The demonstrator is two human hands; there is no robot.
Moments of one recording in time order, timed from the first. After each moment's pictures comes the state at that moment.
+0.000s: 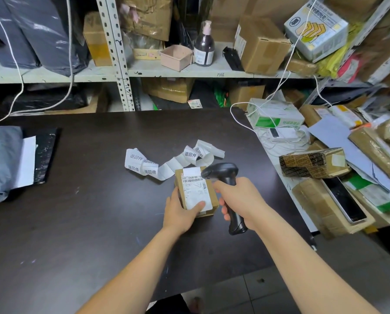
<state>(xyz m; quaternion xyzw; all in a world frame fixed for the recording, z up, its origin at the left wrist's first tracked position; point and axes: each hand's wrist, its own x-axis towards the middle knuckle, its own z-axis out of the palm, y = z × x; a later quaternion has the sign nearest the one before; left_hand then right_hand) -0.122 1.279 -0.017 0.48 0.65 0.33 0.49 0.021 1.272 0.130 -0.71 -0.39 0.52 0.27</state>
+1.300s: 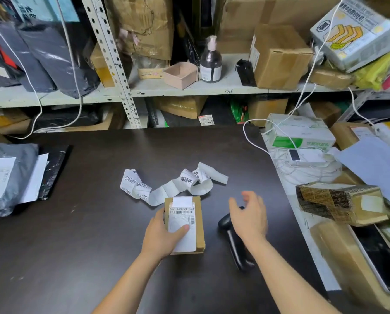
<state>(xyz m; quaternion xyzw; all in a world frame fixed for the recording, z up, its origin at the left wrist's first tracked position) -0.102 1.313 0.006 0.44 0.75 0.28 0.40 0.115 1.367 0.023 -0.78 -0.50 0.26 0.27</state>
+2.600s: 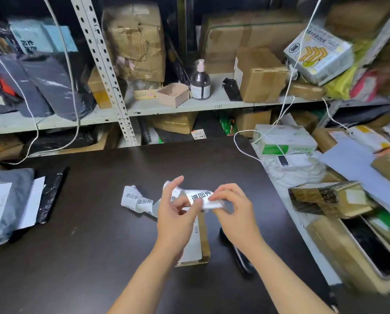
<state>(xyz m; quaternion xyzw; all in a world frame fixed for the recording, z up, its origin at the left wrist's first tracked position) -0.077 1.324 0.098 0.40 0.53 0.55 0.50 0.073 1.337 0.098 -0.51 -0.61 0.37 0.49</state>
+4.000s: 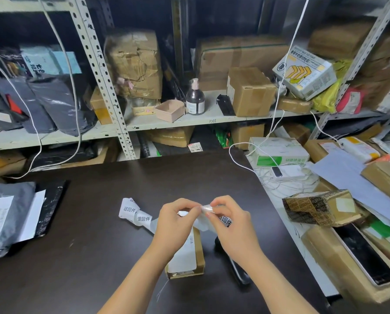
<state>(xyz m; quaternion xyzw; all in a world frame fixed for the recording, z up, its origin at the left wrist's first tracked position) -0.073 1.330 0.125 0.56 0.57 0.44 0.42 0.086 1.314 0.120 -0.55 -0.63 0.32 0.44</state>
